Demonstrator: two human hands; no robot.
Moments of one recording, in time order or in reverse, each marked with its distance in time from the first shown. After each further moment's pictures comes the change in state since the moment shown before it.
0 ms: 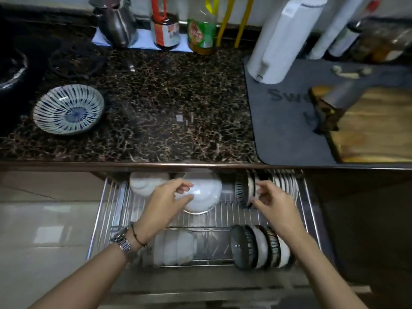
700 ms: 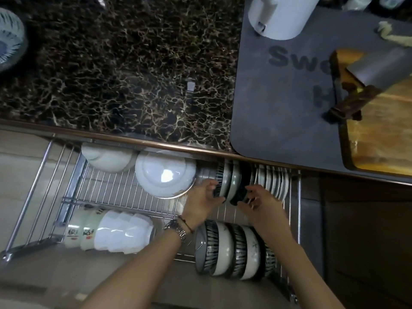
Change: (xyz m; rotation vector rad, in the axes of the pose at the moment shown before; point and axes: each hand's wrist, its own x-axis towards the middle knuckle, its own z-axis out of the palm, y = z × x) left_hand 0.075 0.013 0.245 -0.240 -0.005 -0.341; right_hand 0.068 0.141 0.018 0.006 -0.199 0.013
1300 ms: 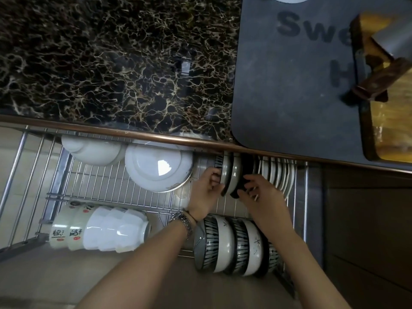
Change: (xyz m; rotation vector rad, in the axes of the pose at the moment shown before) left_hand 0.027 -0.018 0.032 -0.211 0.071 0.028; right_hand 0.018 0.008 0.015 0.009 0.020 -0.025
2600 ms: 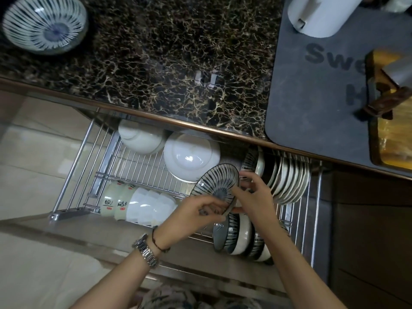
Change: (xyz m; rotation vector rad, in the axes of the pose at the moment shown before) left_hand -0.119 0.020 -0.125 0.060 -0.302 0.134; right_hand -0.045 -0.076 0.033 0.598 -0.129 0.211
